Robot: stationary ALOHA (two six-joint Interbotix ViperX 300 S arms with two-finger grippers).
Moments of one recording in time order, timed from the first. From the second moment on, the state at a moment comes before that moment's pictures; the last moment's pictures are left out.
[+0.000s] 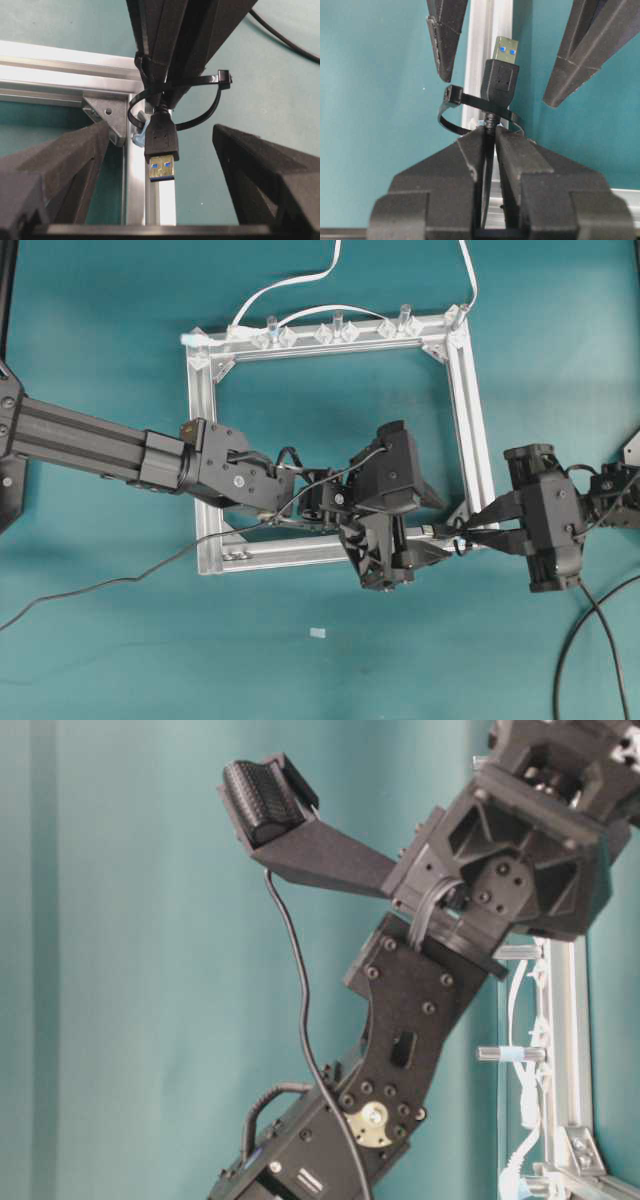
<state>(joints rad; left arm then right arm) -0.11 0.46 0.21 -0.06 -0.19 -0.23 0.32 -0.31 1.17 0.72 -0.30 -0.47</state>
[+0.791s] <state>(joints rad) -0.11 0.46 0.21 -0.06 -0.17 -0.24 0.32 -0.31 1.18 0.72 -0.33 -0.47</state>
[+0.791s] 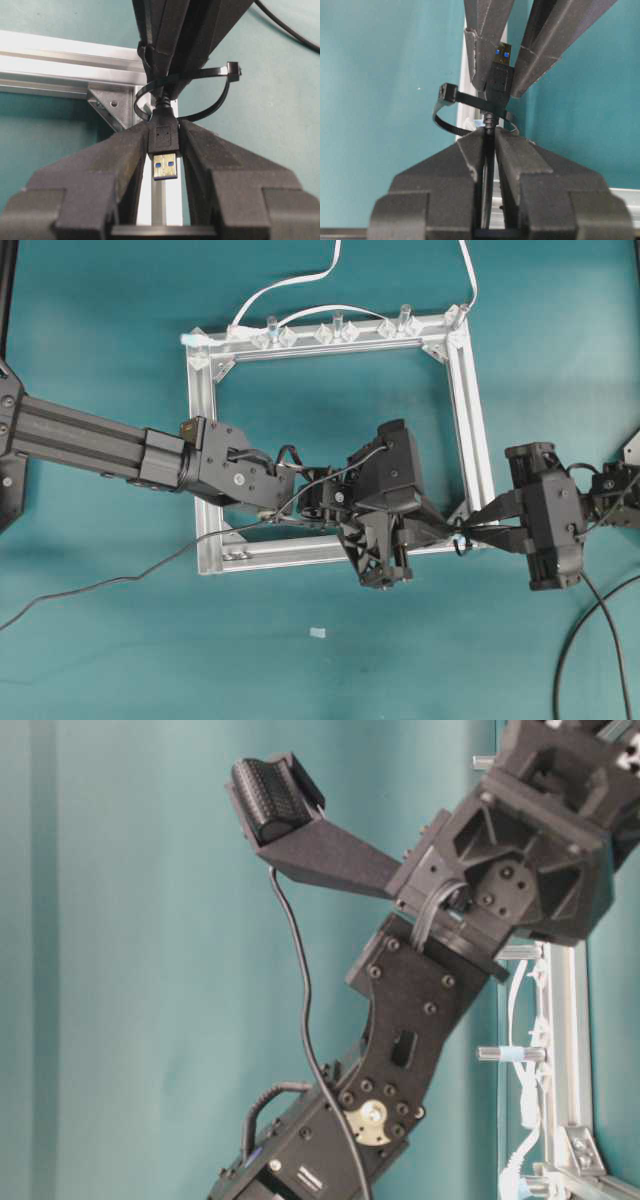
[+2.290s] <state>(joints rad) -0.11 0.46 0.21 -0.06 -0.15 -0.23 0.31 -0.44 1.29 0.67 -0.33 -0.42</state>
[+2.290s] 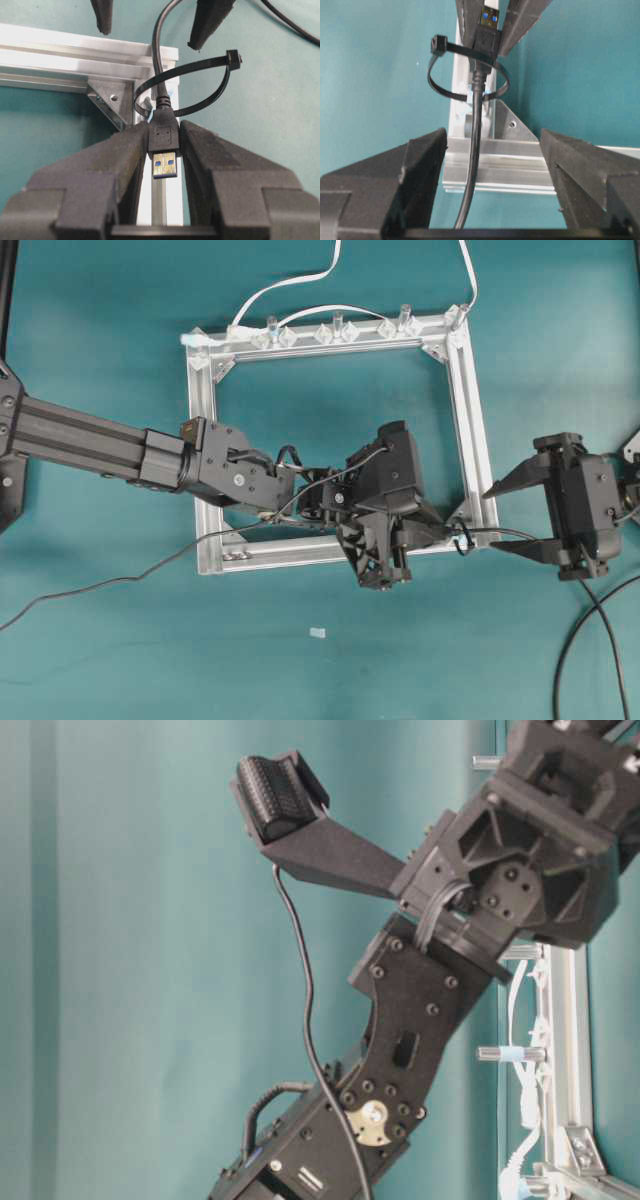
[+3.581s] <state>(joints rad) -0.12 0.09 0.54 -0.06 0.11 -0.25 0.31 -0.44 1.29 0.67 -0.34 -0.42</state>
